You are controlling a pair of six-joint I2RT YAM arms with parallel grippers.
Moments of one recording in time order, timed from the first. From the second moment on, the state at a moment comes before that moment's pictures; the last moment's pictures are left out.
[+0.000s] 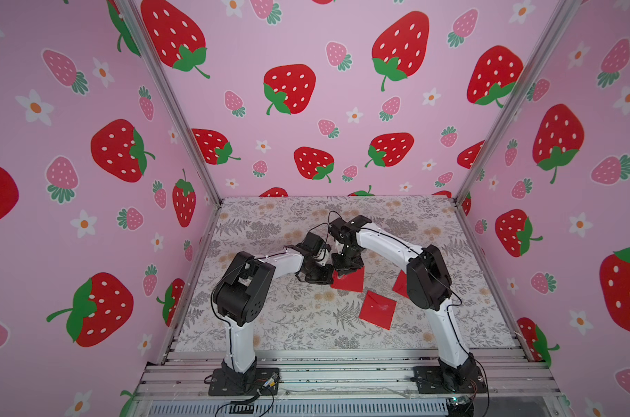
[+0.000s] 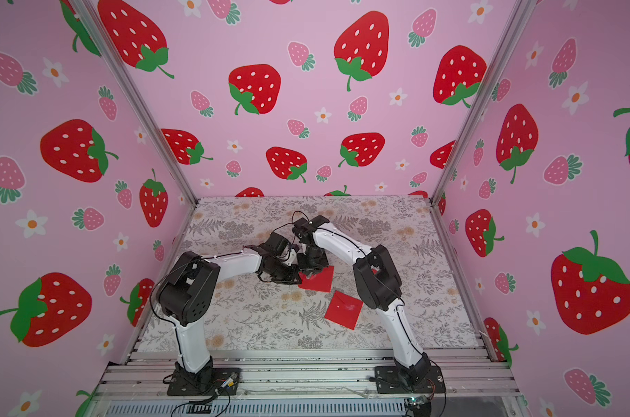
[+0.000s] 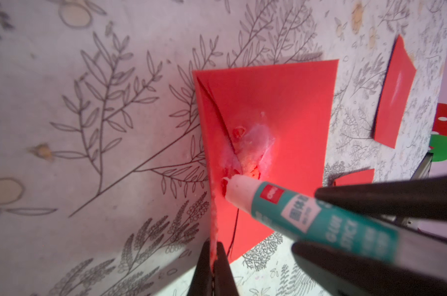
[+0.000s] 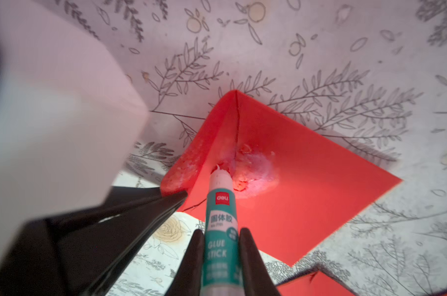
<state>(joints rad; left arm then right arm) -0.49 1.94 1.16 -0.43 0.49 -0.27 0.74 2.26 1.97 -1.35 0.07 0.42</state>
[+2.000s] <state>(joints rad) -0.49 1.96 1.19 -0.47 0.50 -0.27 0.69 2.22 1.91 -1.36 -0.05 0.38</state>
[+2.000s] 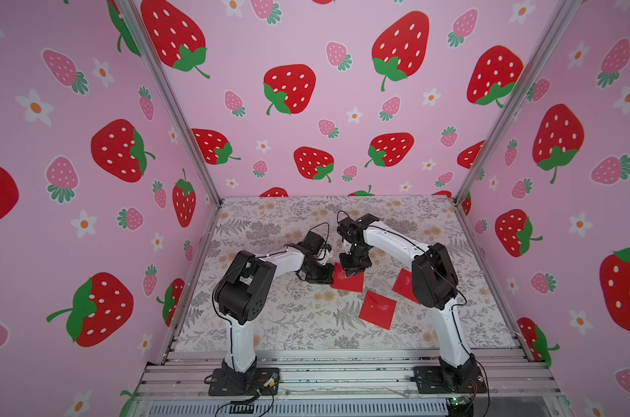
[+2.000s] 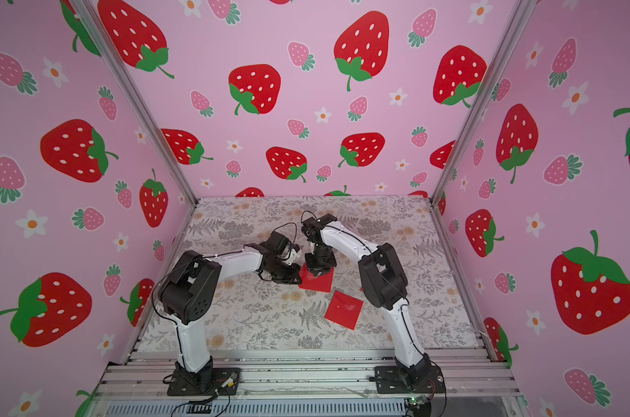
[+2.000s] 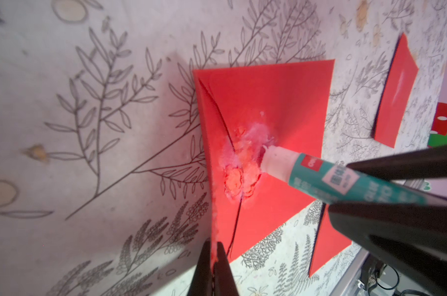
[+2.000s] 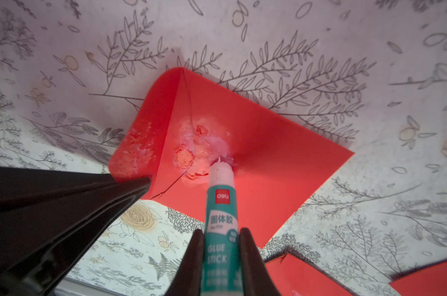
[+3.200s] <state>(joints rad) -0.48 1.96 1.20 -0.48 0.51 -0.26 0.67 2.24 1.93 -1.31 0.03 0.38</state>
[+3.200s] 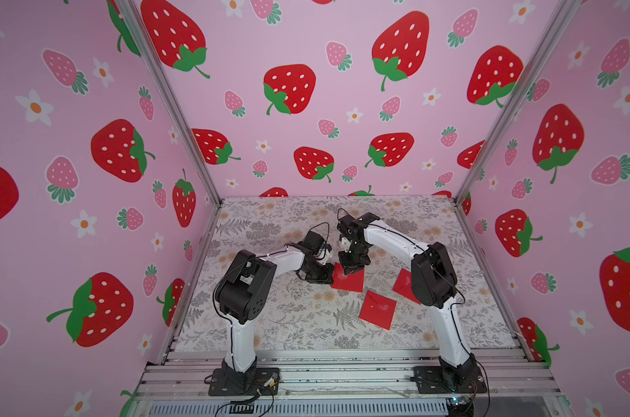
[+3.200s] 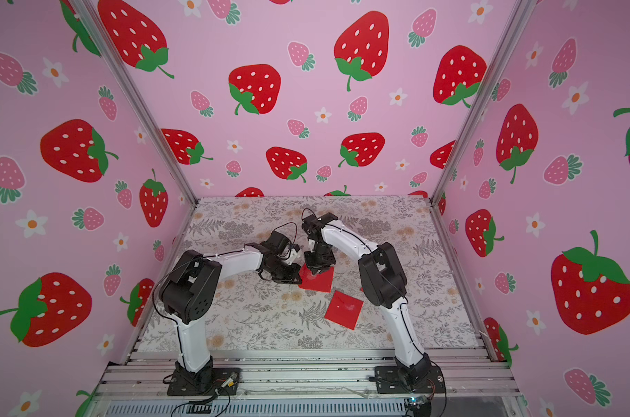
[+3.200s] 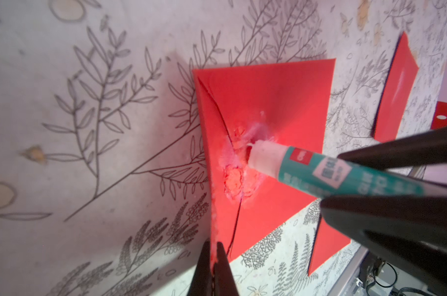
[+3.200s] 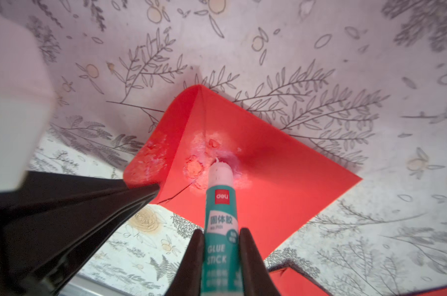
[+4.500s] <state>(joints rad) -0.48 1.96 1.20 -0.48 0.51 -0.26 0.66 2.27 1.97 -1.30 0.02 0.40</state>
